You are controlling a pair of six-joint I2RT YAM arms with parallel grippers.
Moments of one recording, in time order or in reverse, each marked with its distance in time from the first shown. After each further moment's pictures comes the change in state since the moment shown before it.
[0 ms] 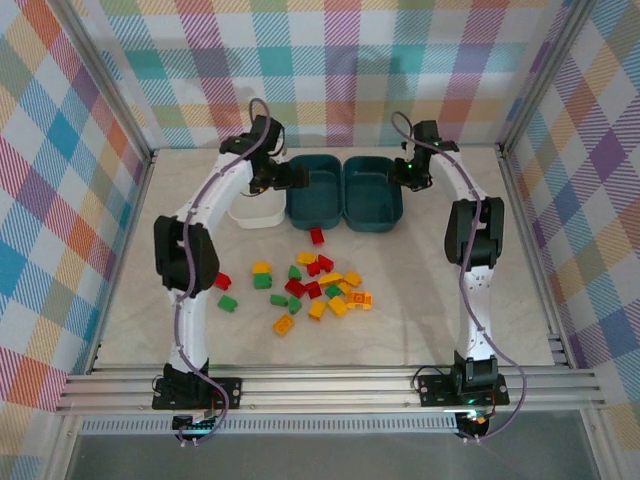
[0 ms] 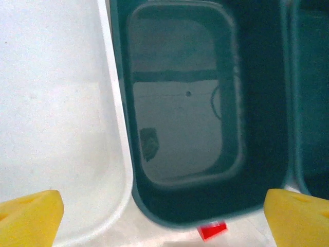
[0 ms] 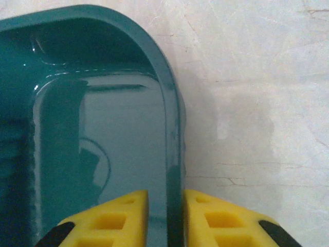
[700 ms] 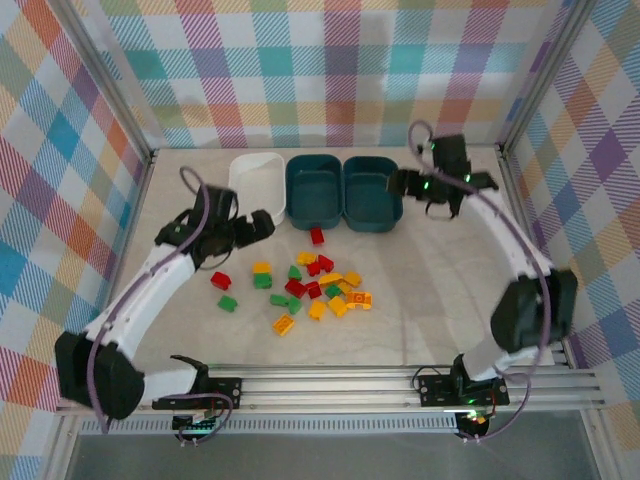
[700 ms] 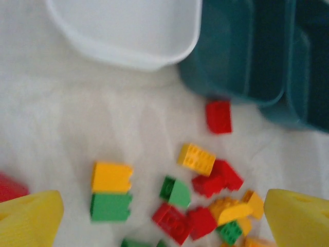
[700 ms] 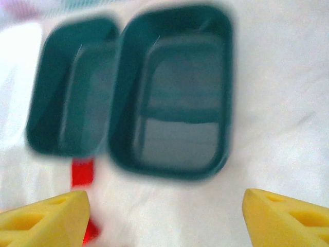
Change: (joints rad) left arm 0.000 -0.914 -1.041 0.303 -0.066 -0.311; right arm 0.168 -0.923 -0.845 0.180 0.109 0.056
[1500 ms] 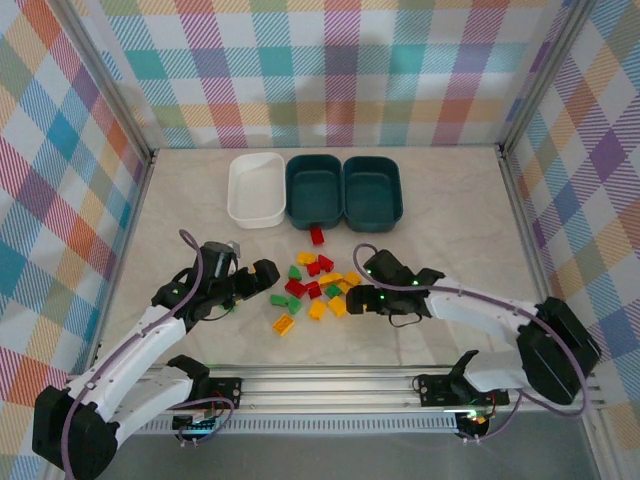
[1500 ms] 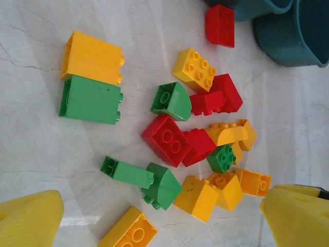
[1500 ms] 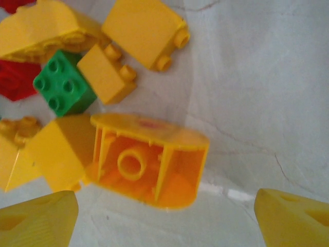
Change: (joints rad) left arm -0.109 -0.300 -0.394 0.140 0.125 -0.193; right arm 0.507 -0.145 -0.615 0.166 0.127 0.432
